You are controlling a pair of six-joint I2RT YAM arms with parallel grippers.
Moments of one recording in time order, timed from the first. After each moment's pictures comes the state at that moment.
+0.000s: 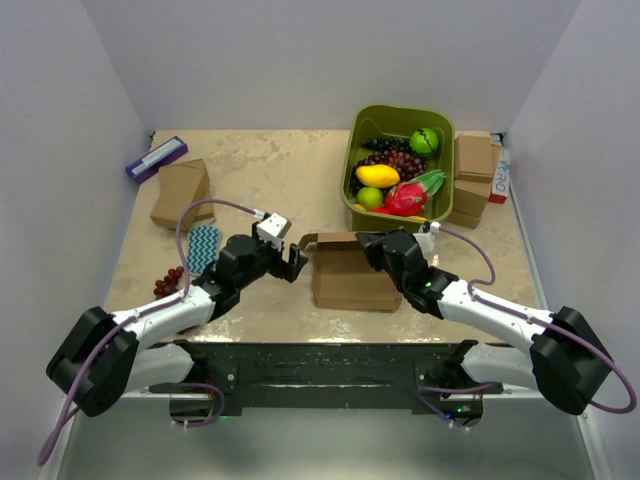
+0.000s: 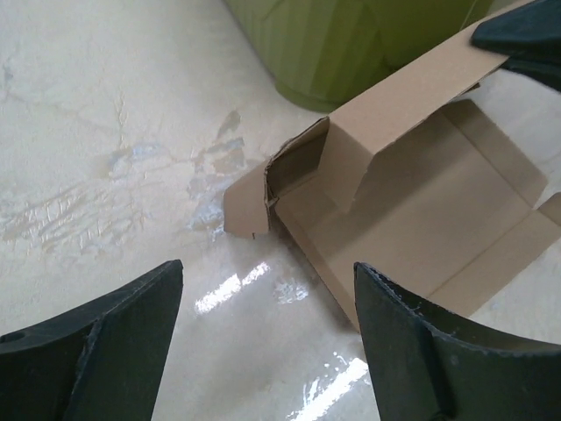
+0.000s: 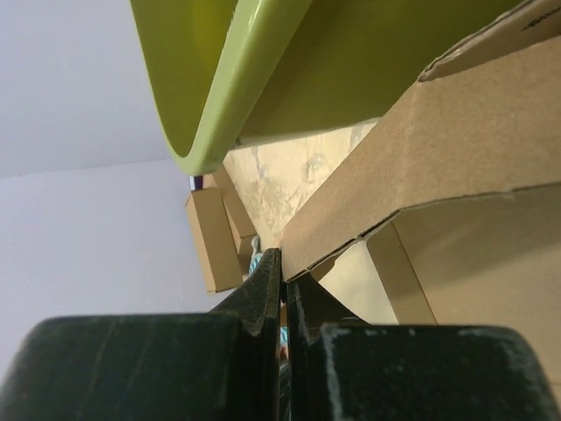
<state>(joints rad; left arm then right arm) -0.62 1.15 0.43 0.41 0.08 -0.13 0.74 1.16 0.56 0.15 0.46 1.57</state>
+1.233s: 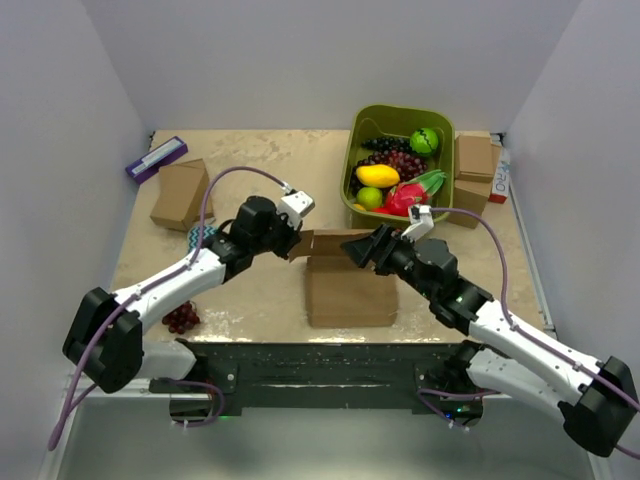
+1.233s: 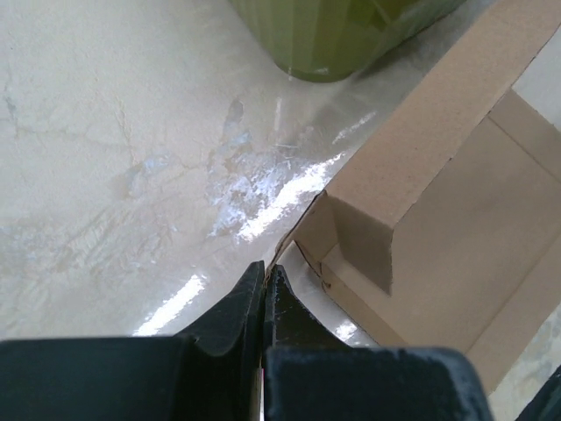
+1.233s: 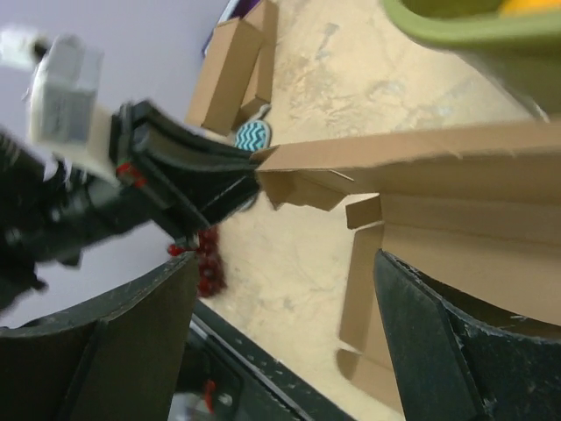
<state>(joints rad) -0.61 1.31 0.82 -0.07 0.13 0.05 0.74 0.86 0.53 0.11 0.09 0.94</state>
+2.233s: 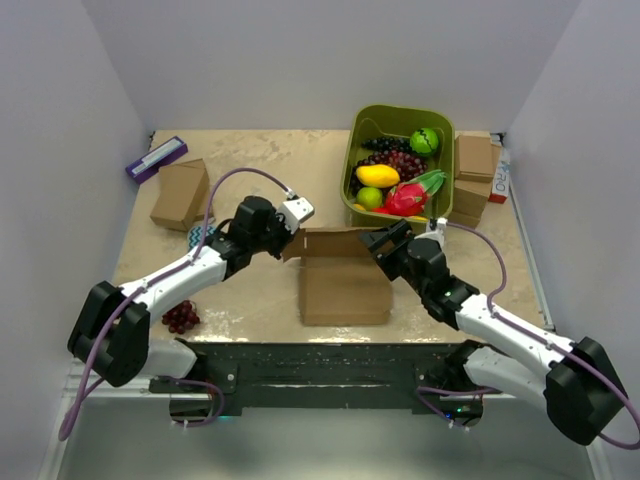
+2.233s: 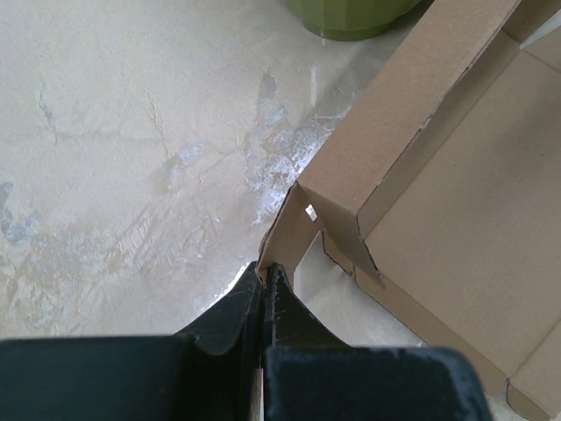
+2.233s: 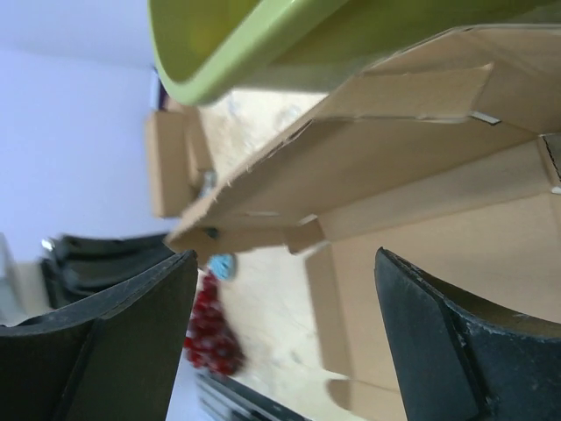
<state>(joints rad) -0.56 1.36 0.82 -0.08 0.15 0.27 0.64 1.00 0.47 0.14 0.20 1.27</state>
